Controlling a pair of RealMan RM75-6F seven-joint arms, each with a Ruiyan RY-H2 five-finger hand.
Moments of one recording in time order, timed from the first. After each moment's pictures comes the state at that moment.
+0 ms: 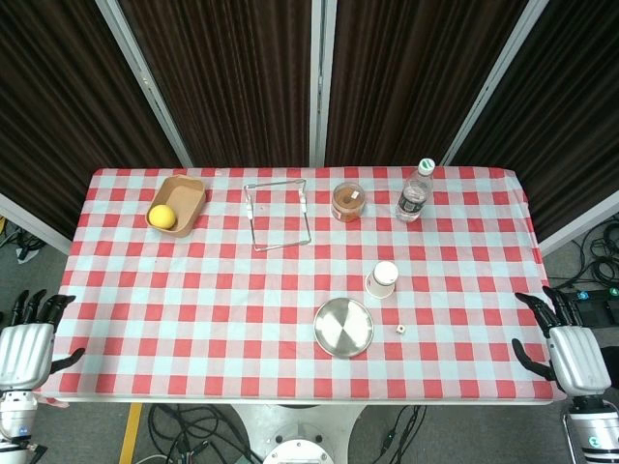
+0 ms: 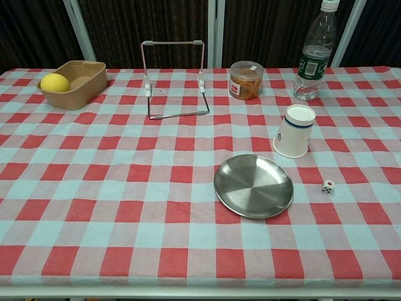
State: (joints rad) left arm -0.05 -1.23 -0.04 -1.56 1.44 1.50 0.21; right arm 0.07 -1.09 0.02 -1.60 -1.58 1.48 0.18
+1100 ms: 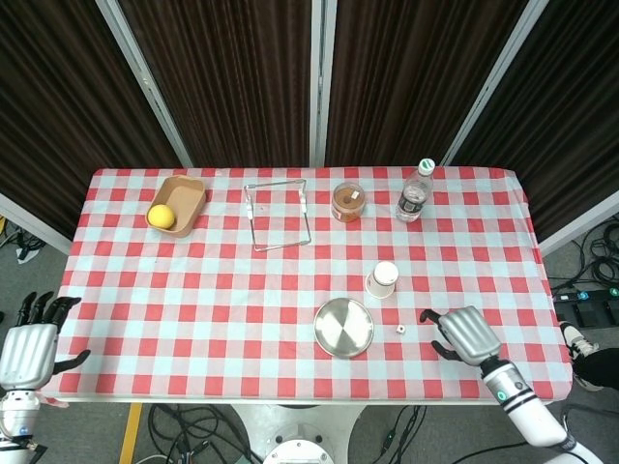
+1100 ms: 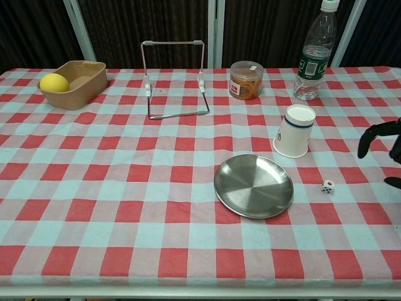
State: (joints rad) left arm -0.05 -1.23 -0.03 -1.55 1.44 1.47 0.13; right arm 0.37 -1.27 0.03 -1.56 -1.56 1.01 -0.12
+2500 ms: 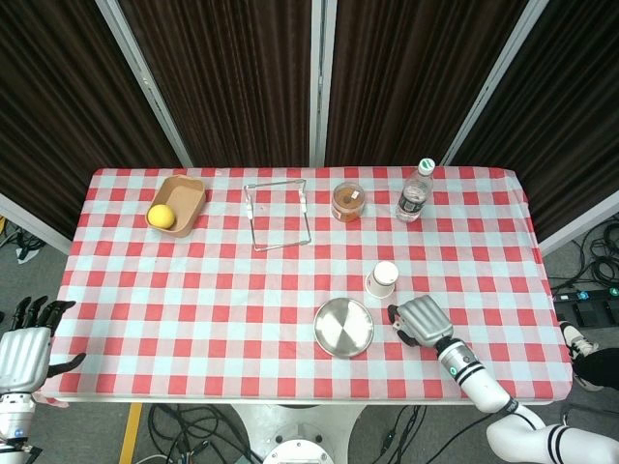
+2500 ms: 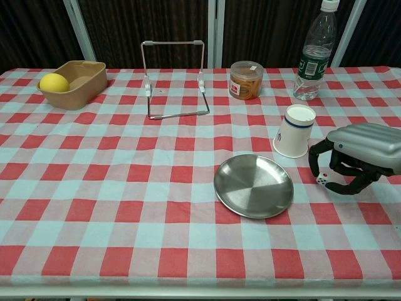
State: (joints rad) left arm -0.04 -1.25 -0.03 -1.50 1.43 1.47 0.07; right arm 0.53 -1.46 0.03 -1.43 -1.43 0.90 -0.20
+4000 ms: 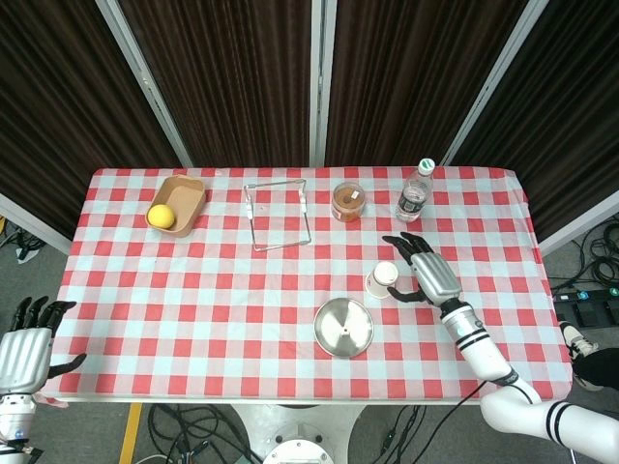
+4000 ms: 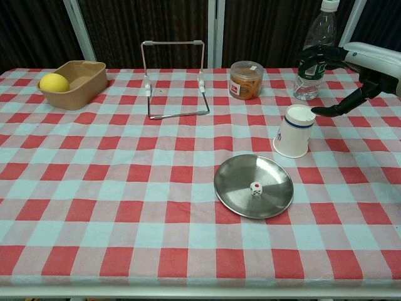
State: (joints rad) left arm -0.03 -1.24 -0.03 -1.52 1.44 1.47 0.09; right arm 0.59 -1.43 0.18 -1.41 -1.30 0.96 0.24
